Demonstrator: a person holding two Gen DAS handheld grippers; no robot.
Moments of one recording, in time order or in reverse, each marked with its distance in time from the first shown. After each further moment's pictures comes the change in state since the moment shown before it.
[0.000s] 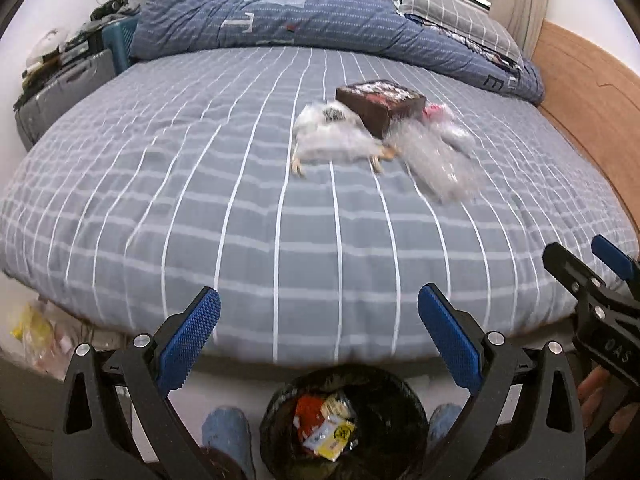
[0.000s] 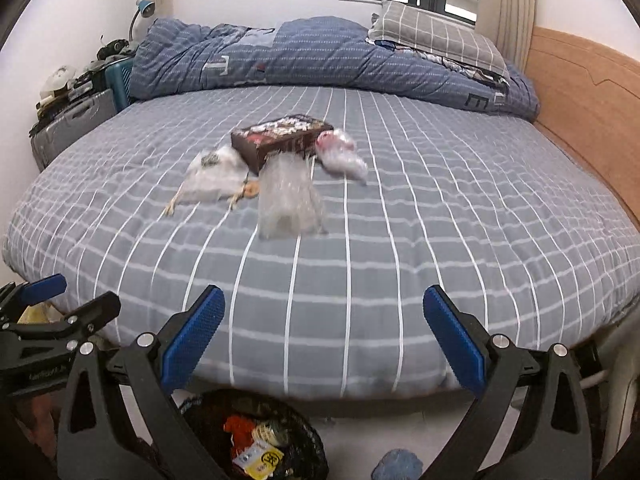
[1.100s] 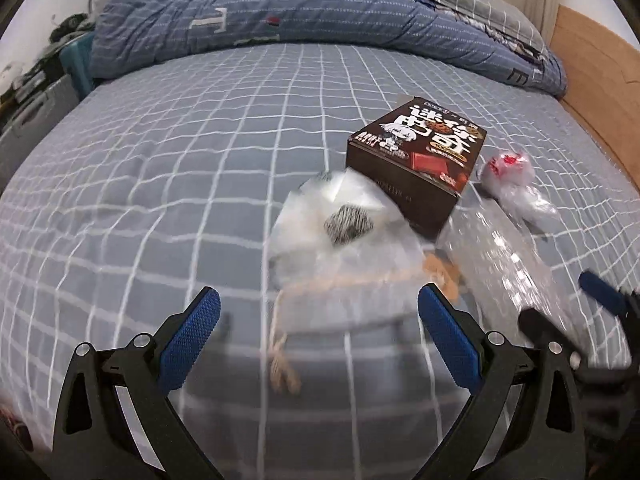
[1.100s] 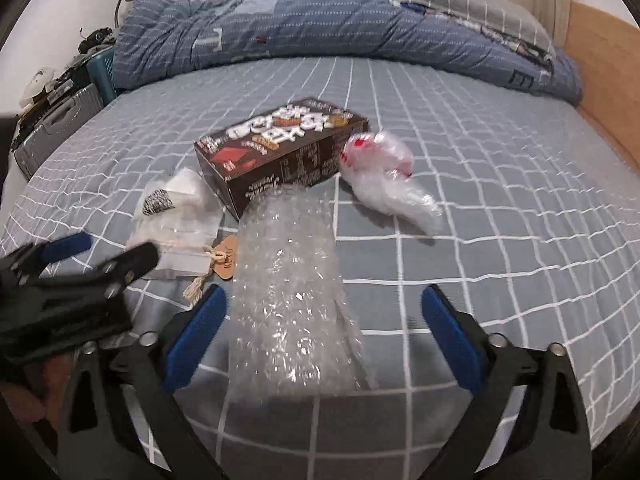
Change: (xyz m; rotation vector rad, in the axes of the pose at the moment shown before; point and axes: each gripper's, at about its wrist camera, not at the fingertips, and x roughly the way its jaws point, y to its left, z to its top) left arm 0.154 -0.008 0.140 0.073 0.045 0.023; right arm 0.164 0.009 0.082 0.018 0.140 0.085
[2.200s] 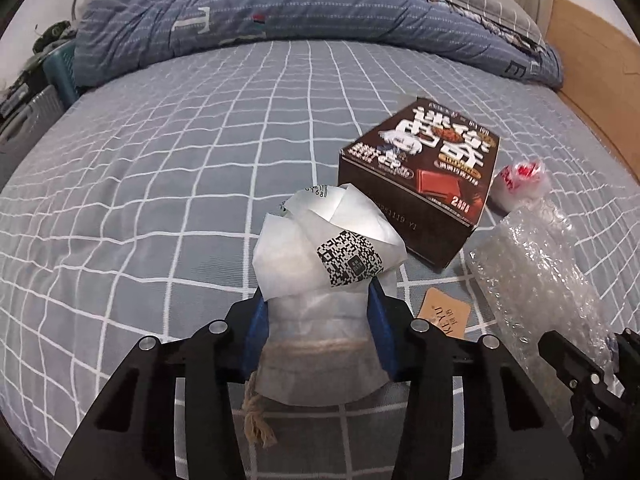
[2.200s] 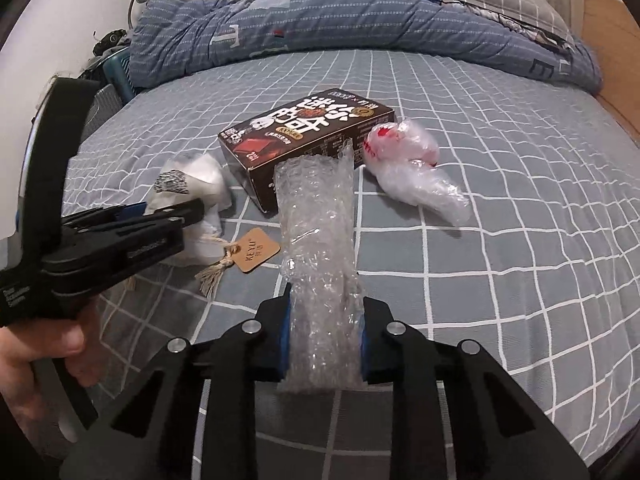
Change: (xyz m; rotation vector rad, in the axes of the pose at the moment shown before) left arm 0.020 -0.003 0.019 0.027 0.001 -0.021; right arm -0.004 -0.002 -0.005 -0.009 -0.007 0.101
